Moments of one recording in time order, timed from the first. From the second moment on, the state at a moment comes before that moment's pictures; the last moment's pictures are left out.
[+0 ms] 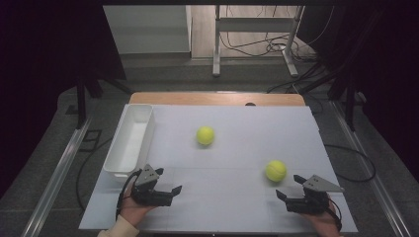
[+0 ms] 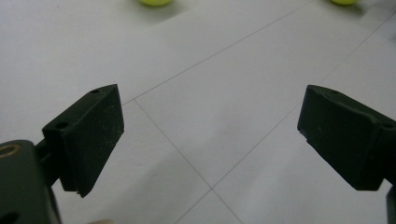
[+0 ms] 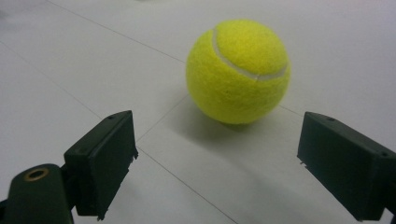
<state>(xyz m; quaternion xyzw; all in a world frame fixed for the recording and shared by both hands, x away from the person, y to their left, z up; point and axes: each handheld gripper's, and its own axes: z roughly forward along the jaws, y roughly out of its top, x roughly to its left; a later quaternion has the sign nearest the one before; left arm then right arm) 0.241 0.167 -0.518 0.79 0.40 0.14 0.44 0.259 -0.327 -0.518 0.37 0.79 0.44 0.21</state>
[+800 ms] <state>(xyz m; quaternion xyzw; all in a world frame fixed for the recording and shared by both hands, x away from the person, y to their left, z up) 0.260 0.148 -0.508 0.80 0.39 0.14 0.44 0.260 -0.328 -0.518 0.37 0.79 0.44 0.21</state>
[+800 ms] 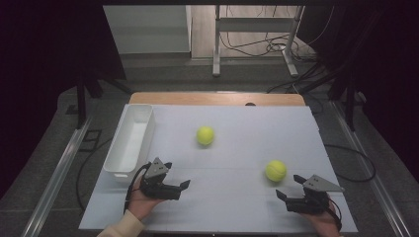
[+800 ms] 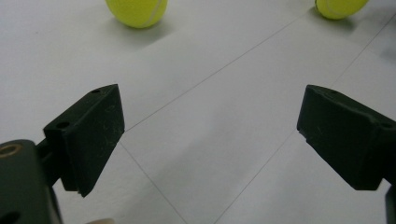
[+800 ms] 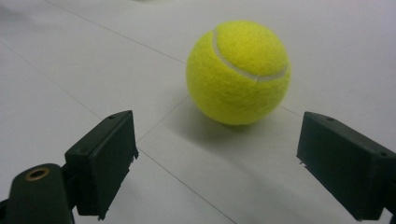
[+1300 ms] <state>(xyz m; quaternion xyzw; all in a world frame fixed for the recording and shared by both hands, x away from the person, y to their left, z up) 0.271 0.142 -0.502 0.79 0.39 0.13 0.45 0.260 -0.327 -0.518 0.37 0.79 0.43 0.21</state>
